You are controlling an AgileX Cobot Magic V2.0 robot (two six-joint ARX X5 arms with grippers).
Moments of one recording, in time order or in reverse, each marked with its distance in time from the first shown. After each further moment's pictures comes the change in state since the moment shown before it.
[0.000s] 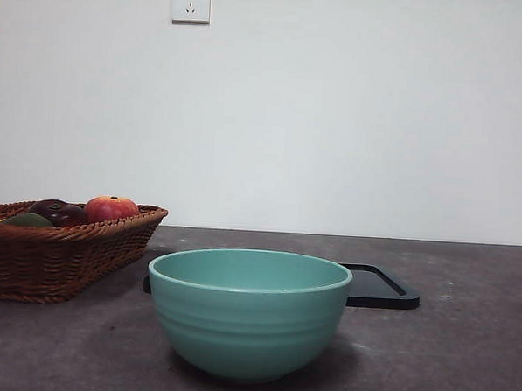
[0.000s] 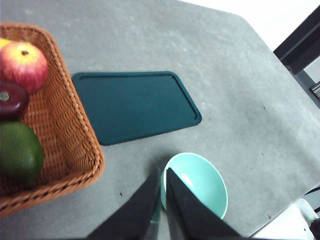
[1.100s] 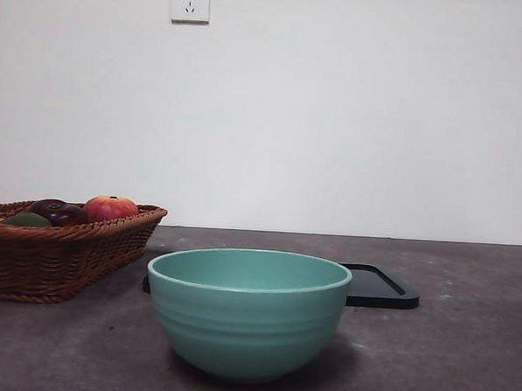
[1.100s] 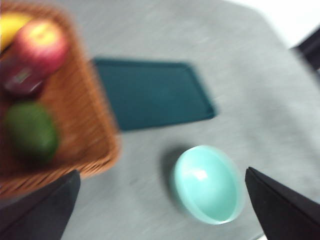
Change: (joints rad) left arm -0.001 0.047 0.011 -0.046 -0.069 -0.028; right arm 0.000 0.000 0.000 -0.070 0.022 -0.011
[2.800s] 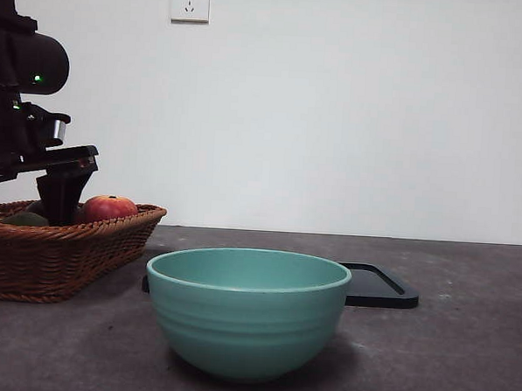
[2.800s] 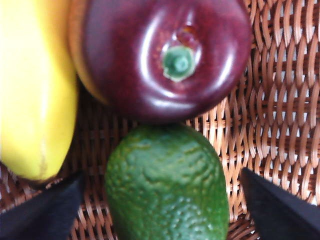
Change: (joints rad) left arm -0.031 1.076 0.298 0.084 -0.361 0.059; right arm 0.000 0.000 0.000 0.000 0.000 0.000
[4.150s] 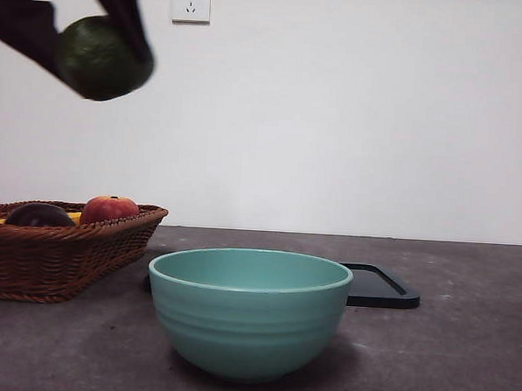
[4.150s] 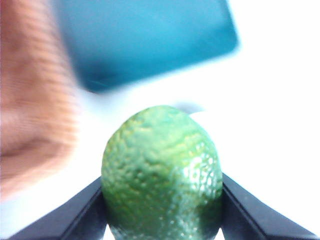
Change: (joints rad) left arm -0.389 -0.483 0.003 -0.135 0.155 -0.164; right arm 0.000 0.000 0.000 0.007 0.000 0.000
